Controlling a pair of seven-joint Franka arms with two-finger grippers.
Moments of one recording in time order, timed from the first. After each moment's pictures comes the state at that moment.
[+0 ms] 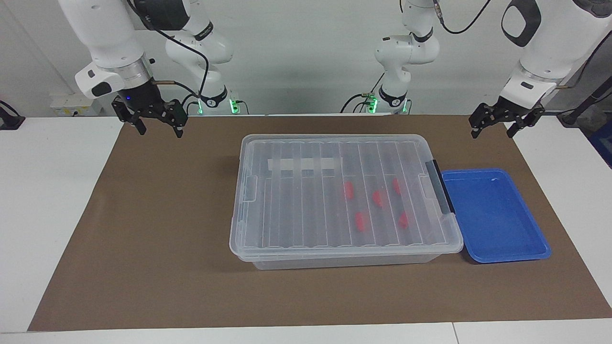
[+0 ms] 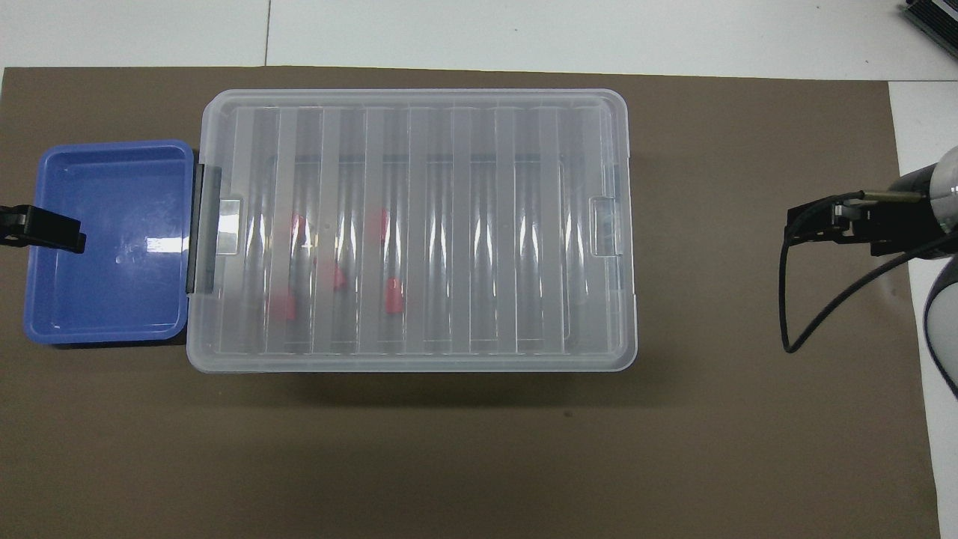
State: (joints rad) left arm -0.06 0.00 0.07 -1.61 0.04 1.61 0.12; right arm -0.02 -0.01 0.08 -1.62 -0.01 1.65 0.20
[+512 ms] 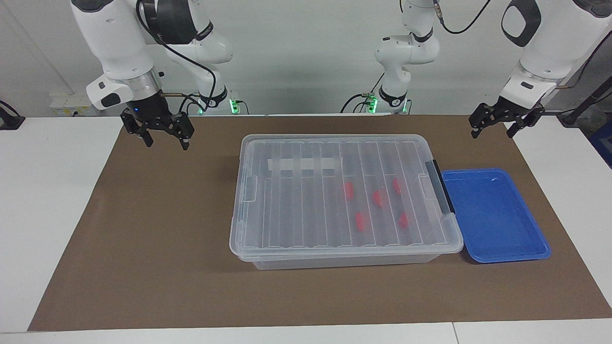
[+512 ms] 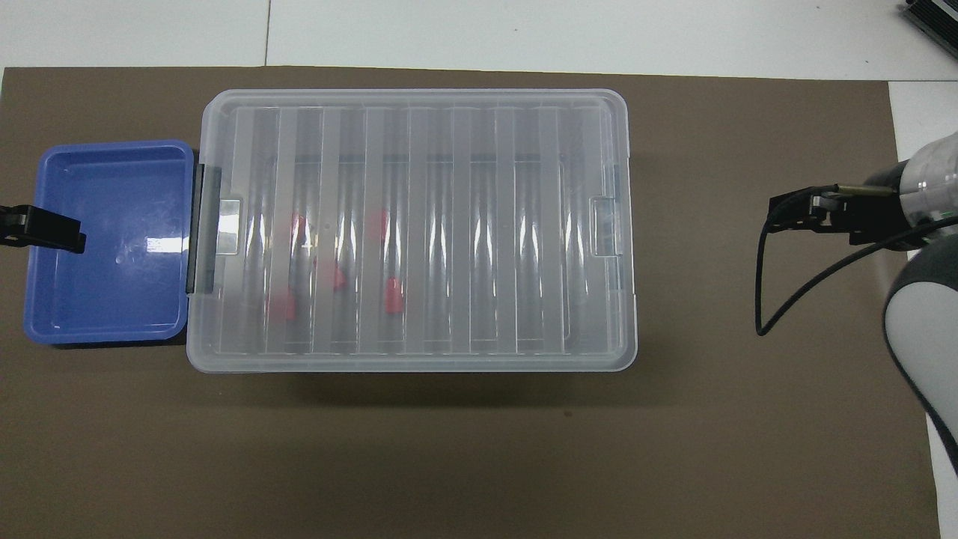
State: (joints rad) left arm -0.06 0.00 0.07 -1.61 0.04 1.61 0.12; right arm 0.06 -0.01 0.09 -1.76 0.00 1.91 0.30
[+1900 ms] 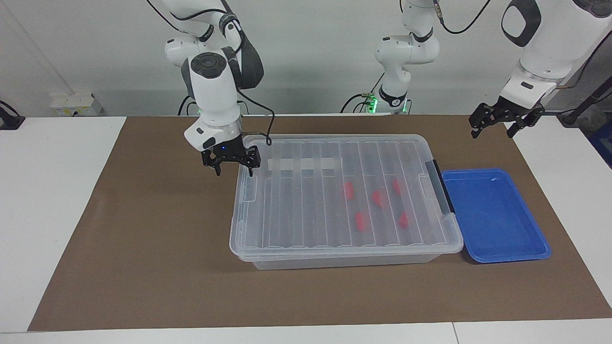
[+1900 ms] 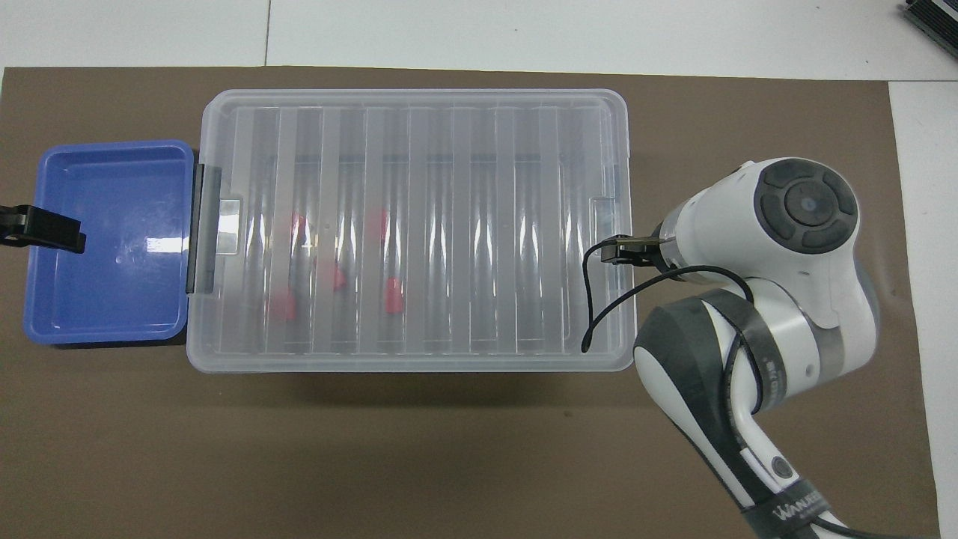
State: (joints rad) left arm -0.06 0.00 0.07 -1.61 0.04 1.61 0.12; right arm 0.22 0.07 0.08 -1.91 -0.06 2.02 0.42
